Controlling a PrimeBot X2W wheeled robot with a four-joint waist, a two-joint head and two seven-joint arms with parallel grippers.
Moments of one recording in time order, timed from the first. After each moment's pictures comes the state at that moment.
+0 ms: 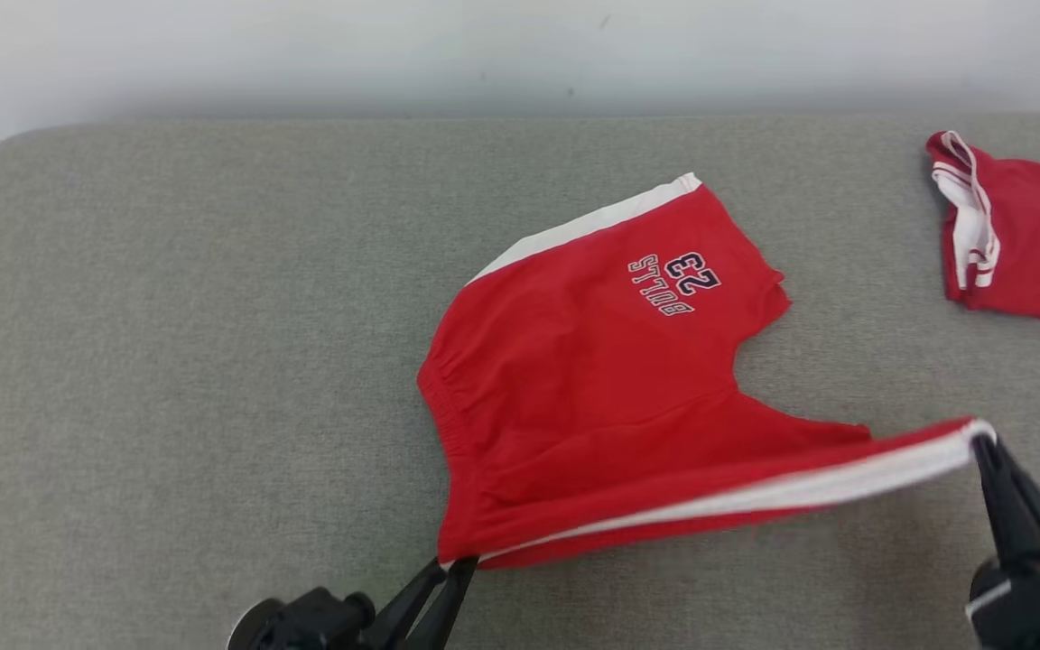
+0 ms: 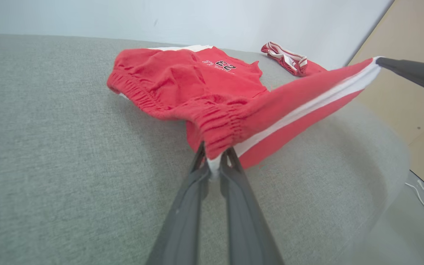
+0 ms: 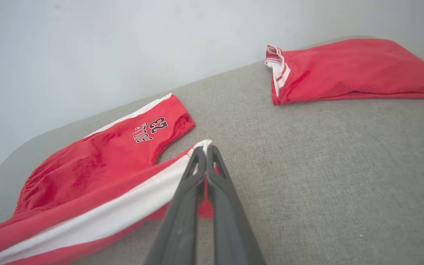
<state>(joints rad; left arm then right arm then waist) -0.20 0.40 -0.76 0.13 -0.65 -0.03 -0.26 0.12 -0.17 -0.18 -0.18 0.55 0.13 0.23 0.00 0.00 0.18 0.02</state>
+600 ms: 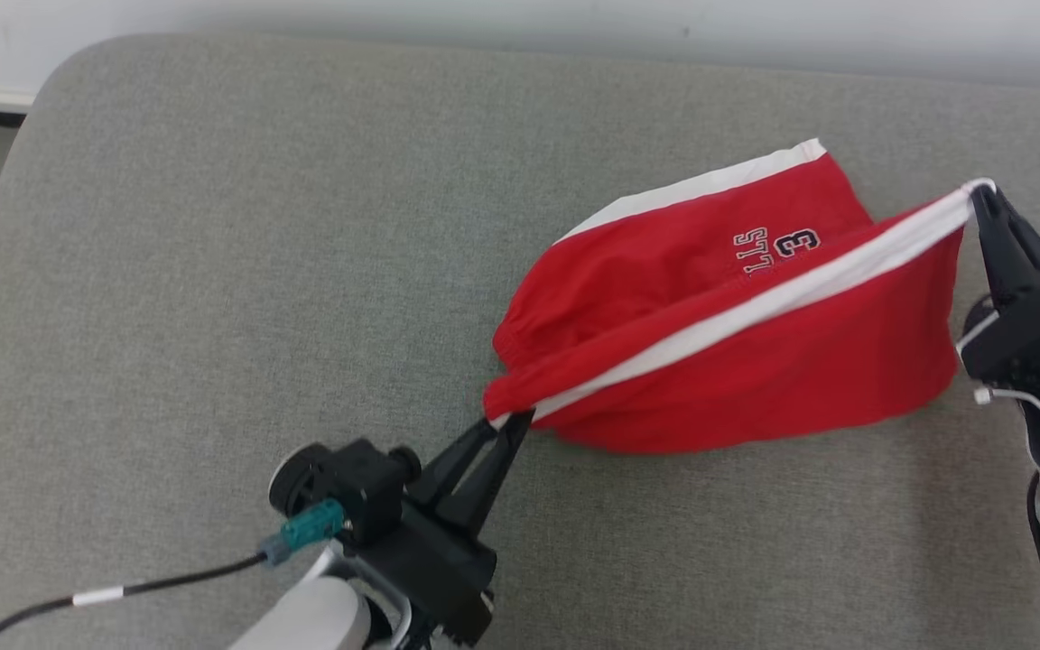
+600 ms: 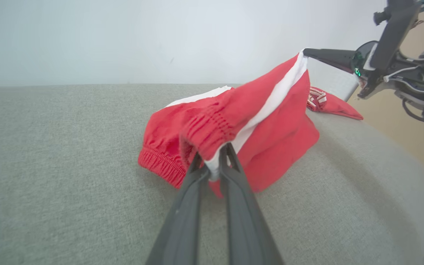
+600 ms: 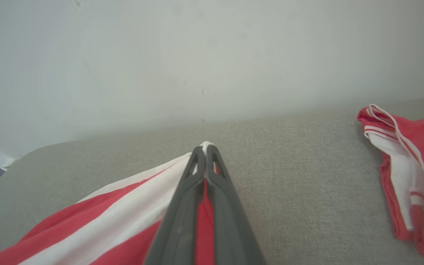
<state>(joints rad) -0.45 0.31 -0.76 0.16 -0.64 -0.08 -0.21 -0.49 -0.29 -0.09 0.21 0.51 0.13 0.27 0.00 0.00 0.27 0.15</state>
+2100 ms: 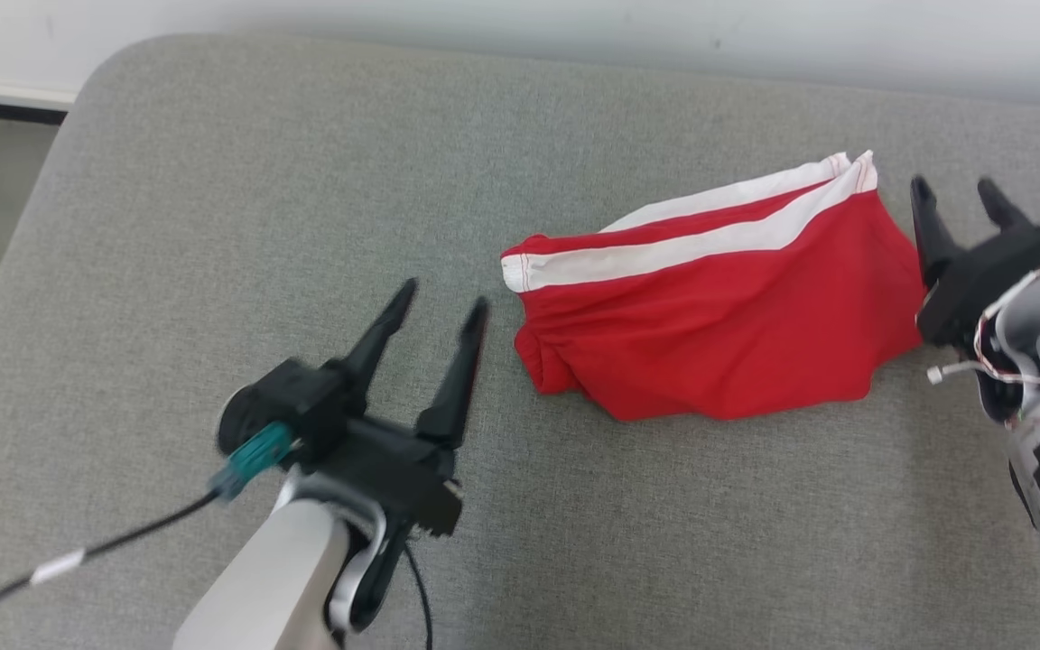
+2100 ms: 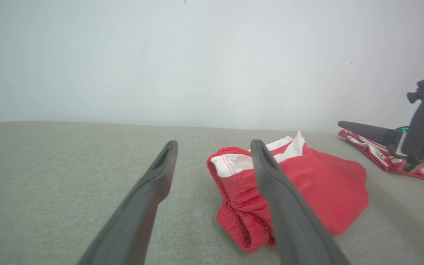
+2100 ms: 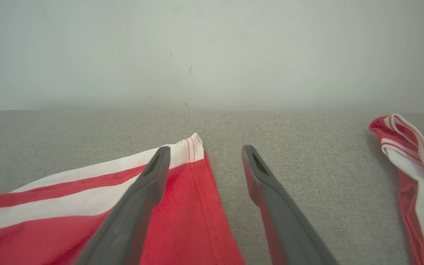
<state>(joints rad) -0.56 0.19 -0.57 0.34 -0.60 -0.05 -0.26 -0.90 -0.37 0.28 0.98 0.53 0.13 -0.06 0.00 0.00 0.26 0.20</state>
